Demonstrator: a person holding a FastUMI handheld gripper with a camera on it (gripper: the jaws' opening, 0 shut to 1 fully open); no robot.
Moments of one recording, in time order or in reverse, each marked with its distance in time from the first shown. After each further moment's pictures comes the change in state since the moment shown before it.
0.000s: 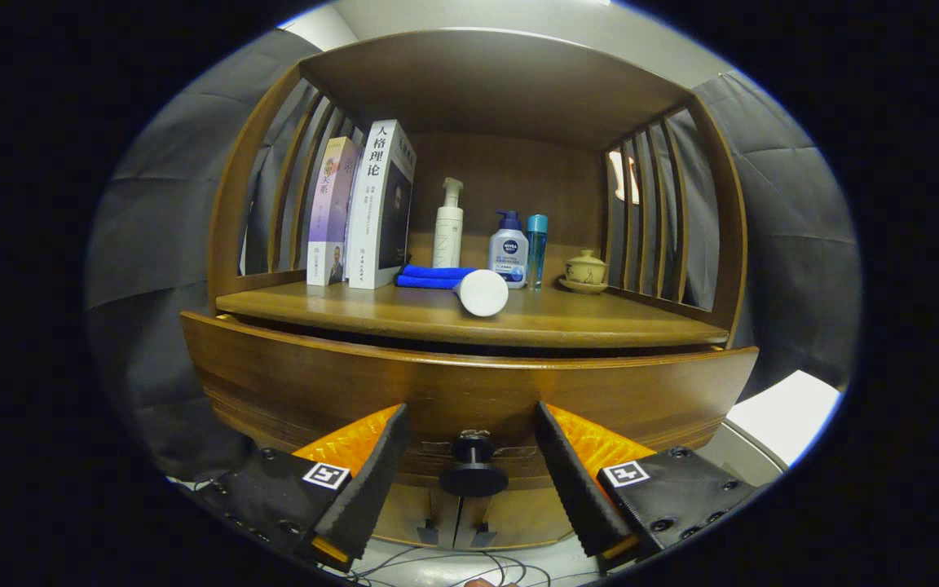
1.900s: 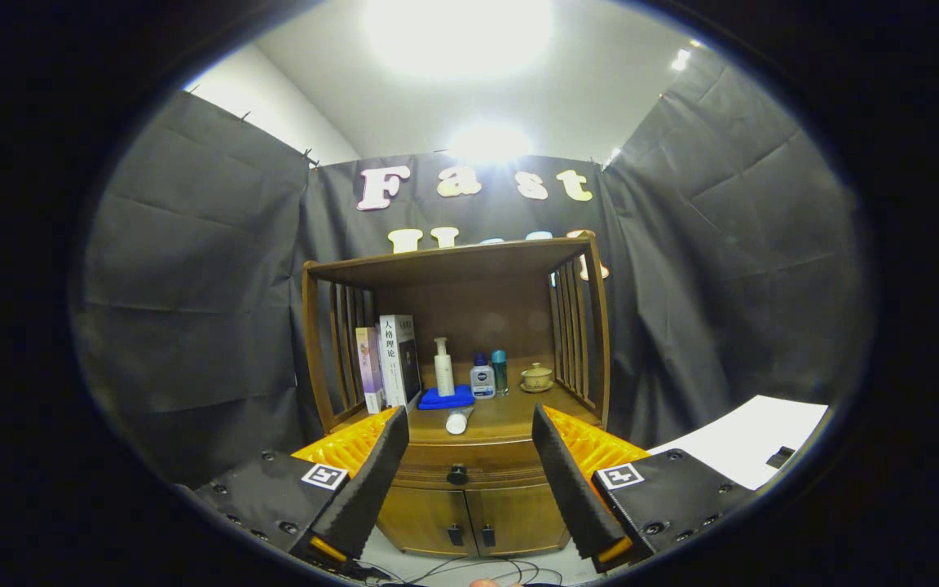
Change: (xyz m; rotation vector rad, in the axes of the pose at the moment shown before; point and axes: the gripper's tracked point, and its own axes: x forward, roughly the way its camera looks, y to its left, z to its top) arm -0.337 -0.082 0.189 0.179 -0.250 0.063
